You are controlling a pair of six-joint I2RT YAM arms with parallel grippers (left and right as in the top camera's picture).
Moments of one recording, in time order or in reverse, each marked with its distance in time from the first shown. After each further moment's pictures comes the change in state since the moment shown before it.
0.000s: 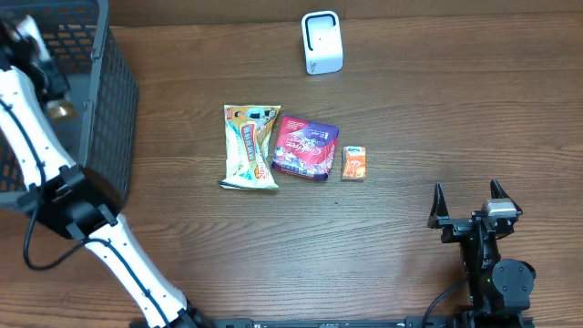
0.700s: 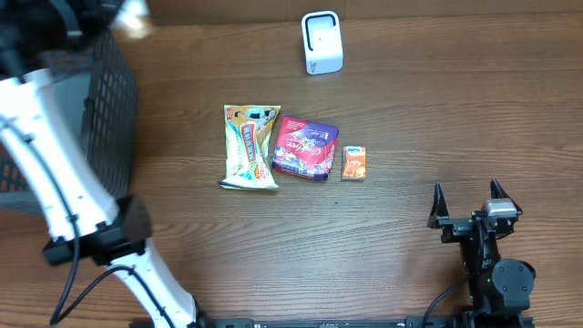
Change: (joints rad) left arm -0.301 -0.400 0.080 -0.124 0.663 -0.425; right arm 0.000 0.000 0.000 0.000 0.000 0.000
